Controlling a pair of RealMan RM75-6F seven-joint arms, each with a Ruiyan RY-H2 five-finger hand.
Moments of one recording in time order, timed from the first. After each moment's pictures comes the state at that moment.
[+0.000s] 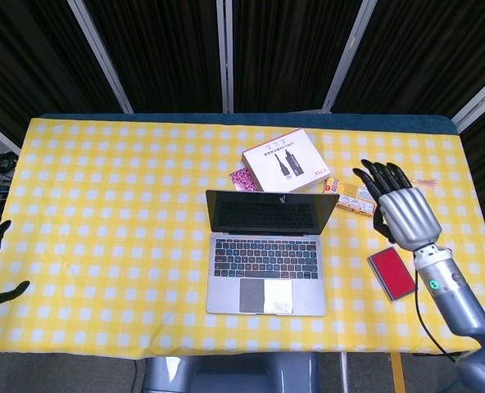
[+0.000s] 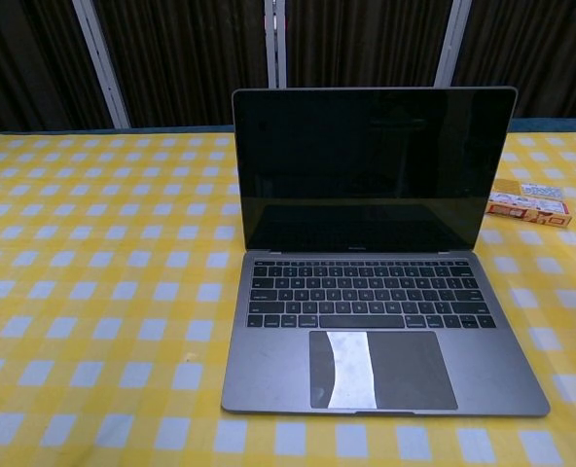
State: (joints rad) left arm -0.07 -1.05 -0.07 -1.78 1.40 1.49 0.17; right arm 0.52 -0.94 0.31 -1.84 -1.29 1.02 -0.10
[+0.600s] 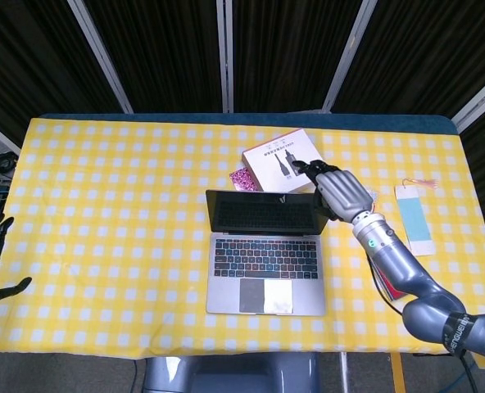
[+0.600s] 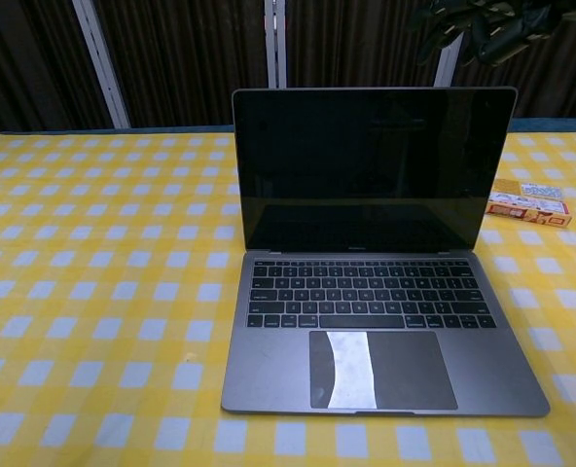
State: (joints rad) left arm -0.09 -1.06 -0.09 -1.77 1.36 1.46 0.20; right arm 0.84 -1.05 0.35 -1.80 -0.85 0.73 -0.18
